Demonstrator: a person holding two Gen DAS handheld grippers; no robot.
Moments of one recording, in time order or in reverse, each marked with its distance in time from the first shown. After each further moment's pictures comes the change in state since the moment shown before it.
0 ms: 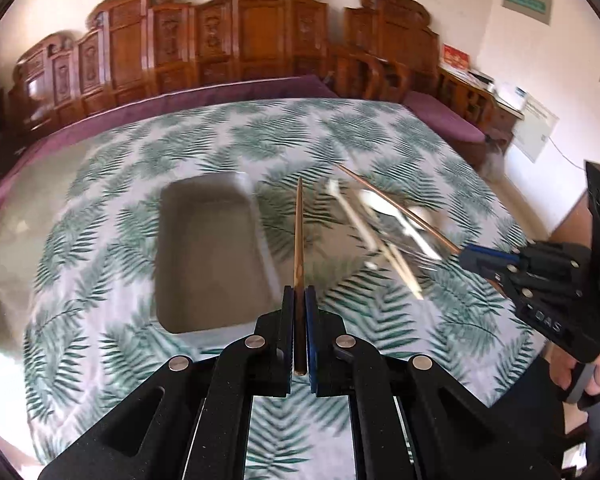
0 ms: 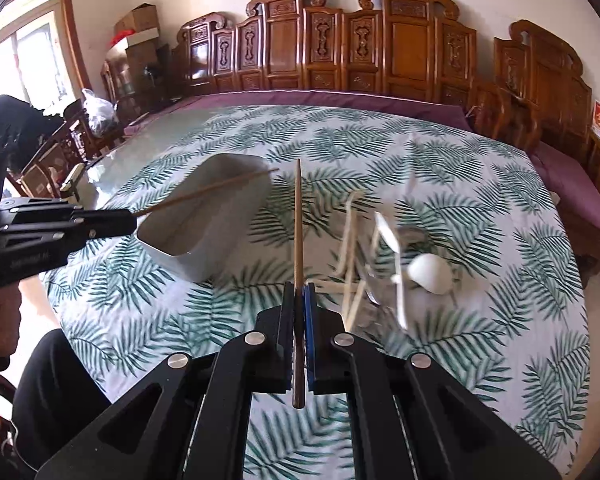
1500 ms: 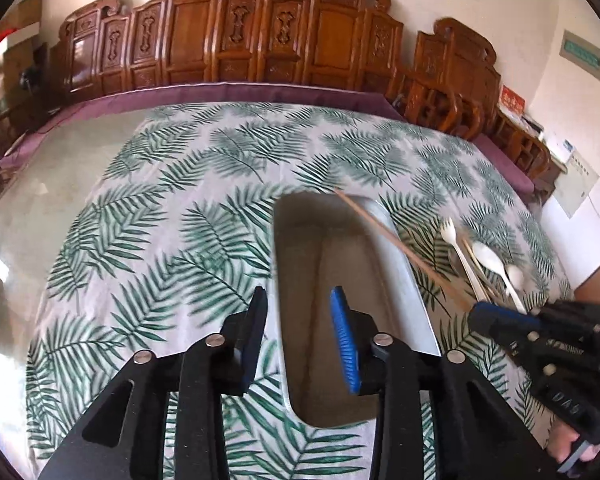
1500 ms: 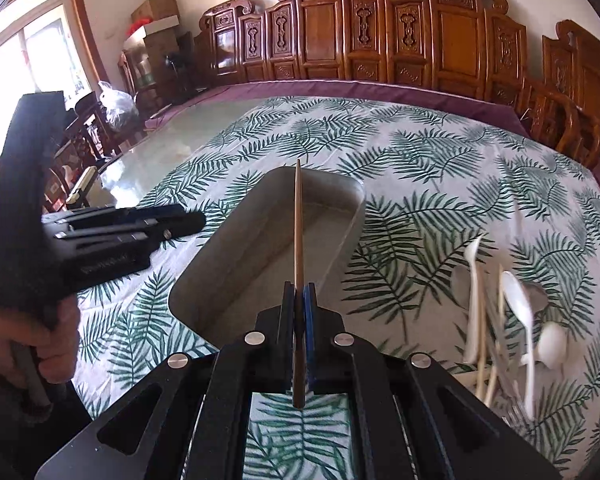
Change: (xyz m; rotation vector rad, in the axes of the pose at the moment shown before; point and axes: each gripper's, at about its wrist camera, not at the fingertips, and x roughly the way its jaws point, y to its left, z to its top) left arm 0.055 0.127 0.023 -0.166 -0.051 0.055; right arm 0.112 0.082 0.069 0.005 0.048 0.097
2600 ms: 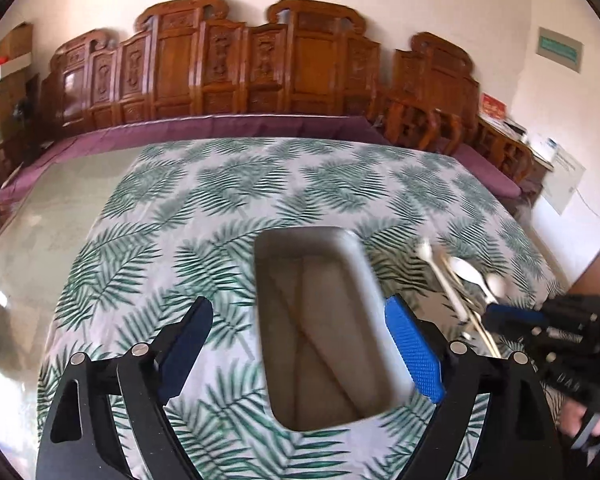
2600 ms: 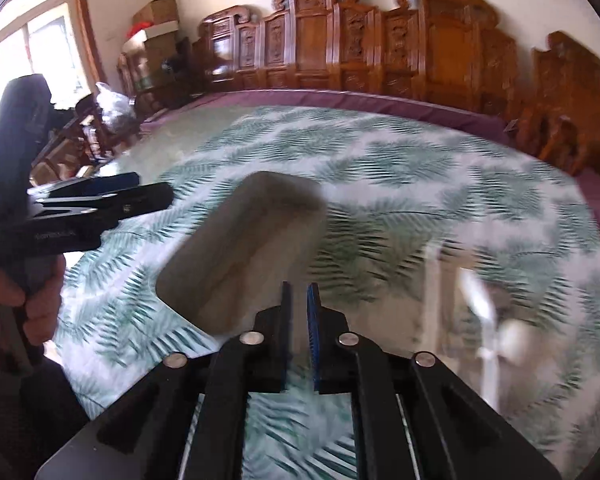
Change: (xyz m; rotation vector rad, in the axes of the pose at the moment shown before) left arm -0.026 -0.031 0.003 0.094 -0.096 -0.026; right arm -0.056 -0.044 -0.024 -0.037 -0.047 -0.101
